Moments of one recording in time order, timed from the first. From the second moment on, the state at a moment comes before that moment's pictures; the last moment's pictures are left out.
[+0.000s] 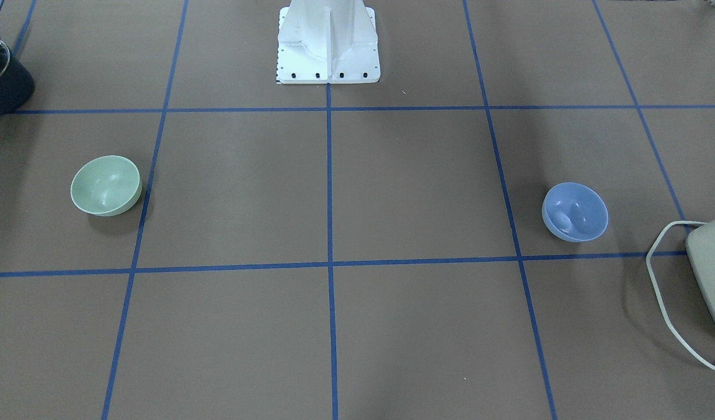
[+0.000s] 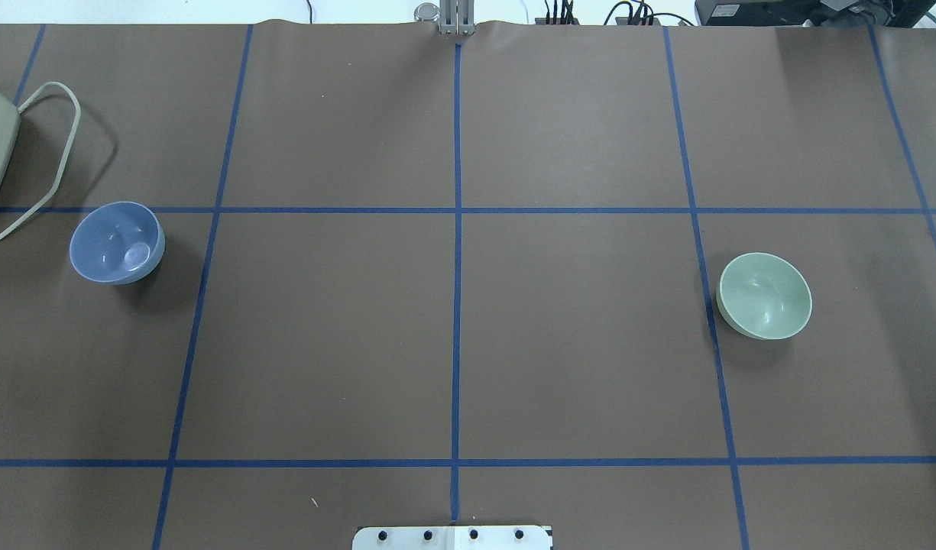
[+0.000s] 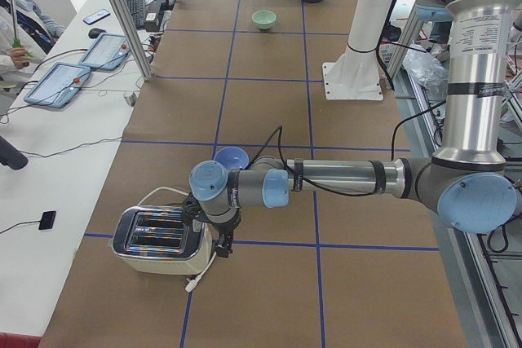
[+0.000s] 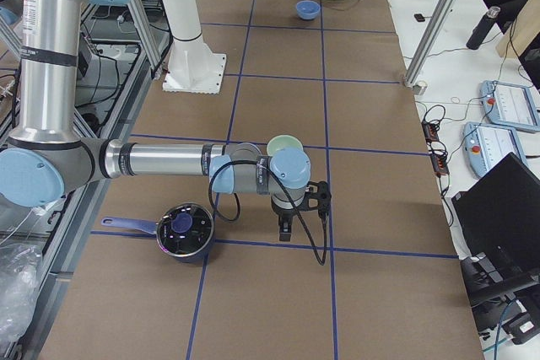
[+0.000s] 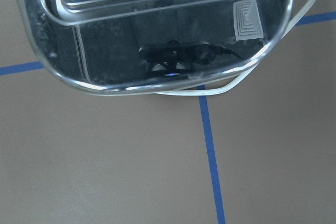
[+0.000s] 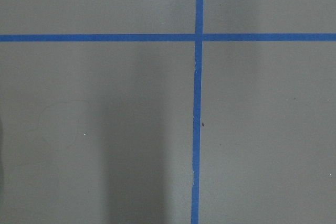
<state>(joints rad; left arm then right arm) -1.53 -1.56 -1.57 -1.53 -2.35 0.18 1.55 -1.71 1.74 -1.57 2.42 0.02</state>
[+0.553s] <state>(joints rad) -1.53 -1.57 -1.60 -1.52 -2.35 0.11 1.55 -1.69 1.74 -1.57 2.42 0.02</state>
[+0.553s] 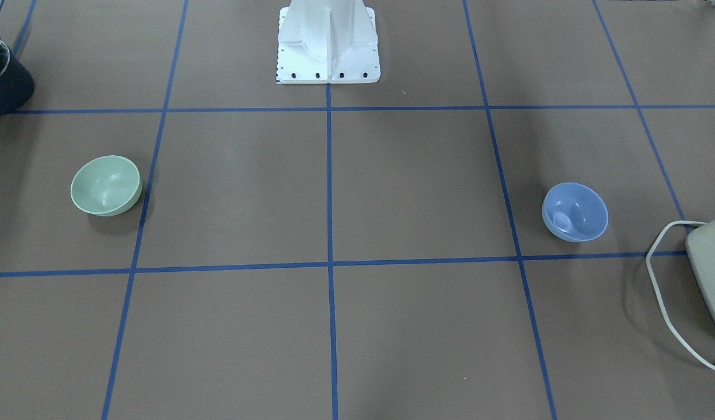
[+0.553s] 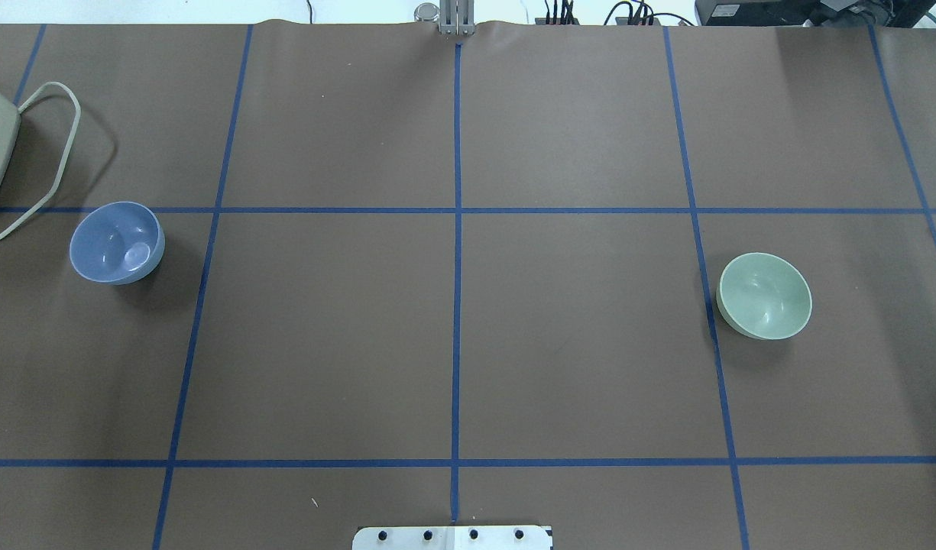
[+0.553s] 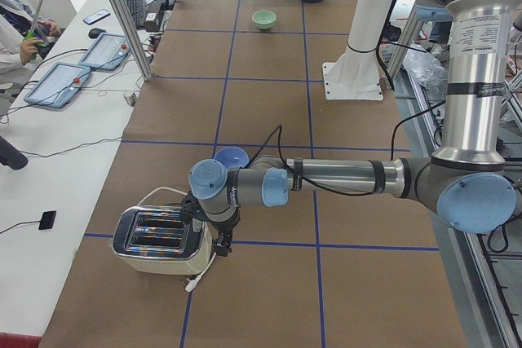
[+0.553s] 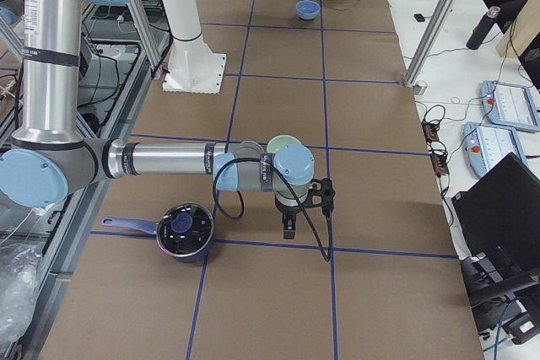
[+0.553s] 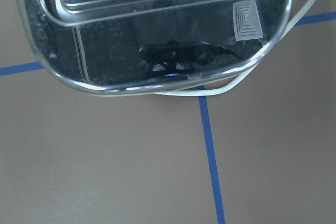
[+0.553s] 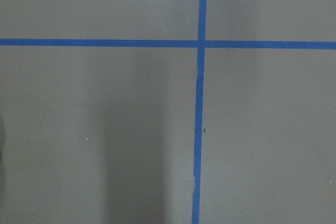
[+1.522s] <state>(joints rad) -1.27 -1.63 -1.68 -1.73 -2.36 -0.42 1.47 -1.63 1.75 -1.57 2.43 0.01</state>
